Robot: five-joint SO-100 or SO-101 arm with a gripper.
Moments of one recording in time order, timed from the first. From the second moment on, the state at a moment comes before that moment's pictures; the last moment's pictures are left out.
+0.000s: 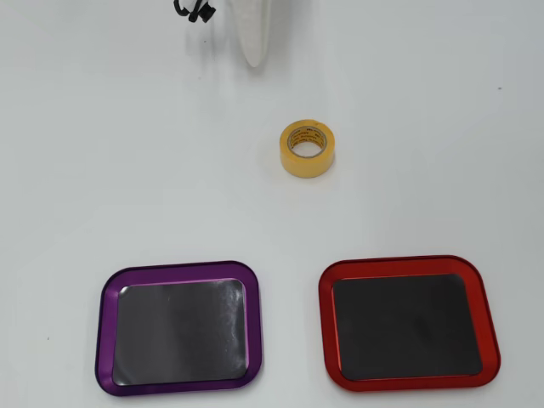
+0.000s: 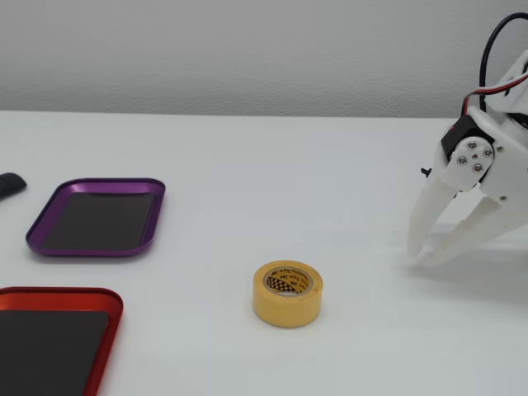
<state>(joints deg) 9.7 191.7 173.8 72.9 -0.4</state>
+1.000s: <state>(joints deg) 1.3 191.4 167.3 54.3 1.7</state>
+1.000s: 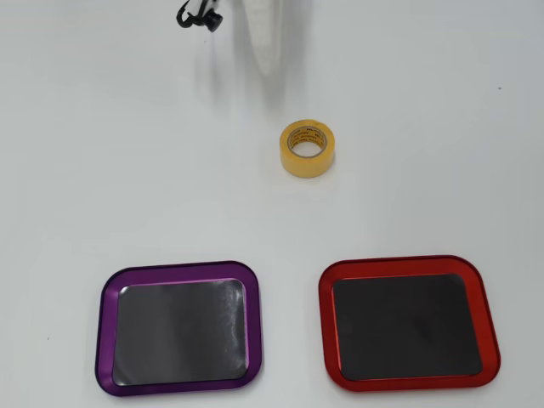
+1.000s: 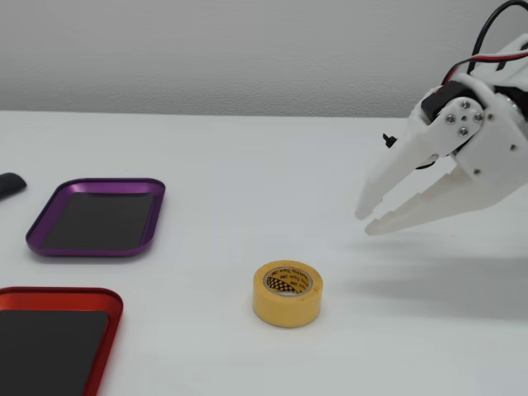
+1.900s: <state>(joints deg) -7.8 112.3 118.8 65.9 -4.8</state>
